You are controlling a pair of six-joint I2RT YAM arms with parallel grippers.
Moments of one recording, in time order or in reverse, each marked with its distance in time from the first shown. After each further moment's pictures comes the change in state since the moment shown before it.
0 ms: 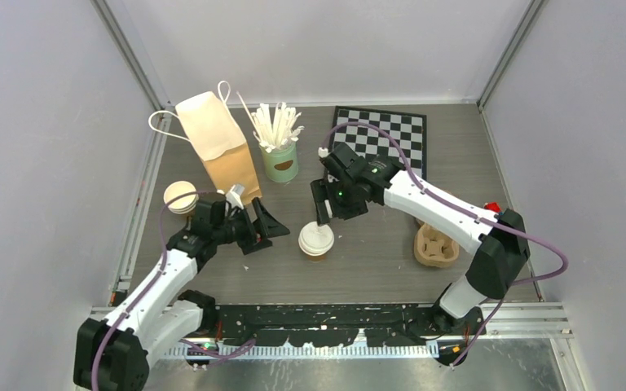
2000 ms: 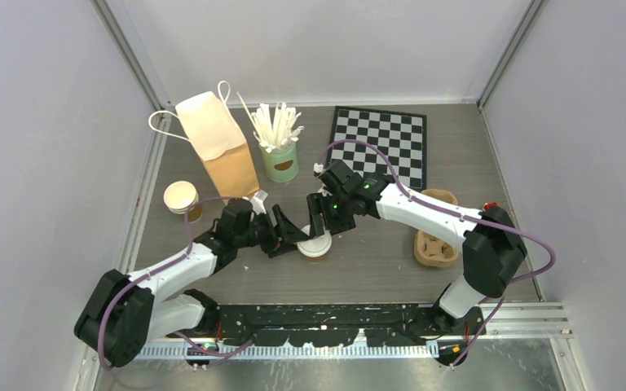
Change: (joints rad) left arm -0.226 0.242 -0.106 0.446 -0.061 -0.235; right arm -0.007 0.005 -0.230 0.278 -0.142 0.064
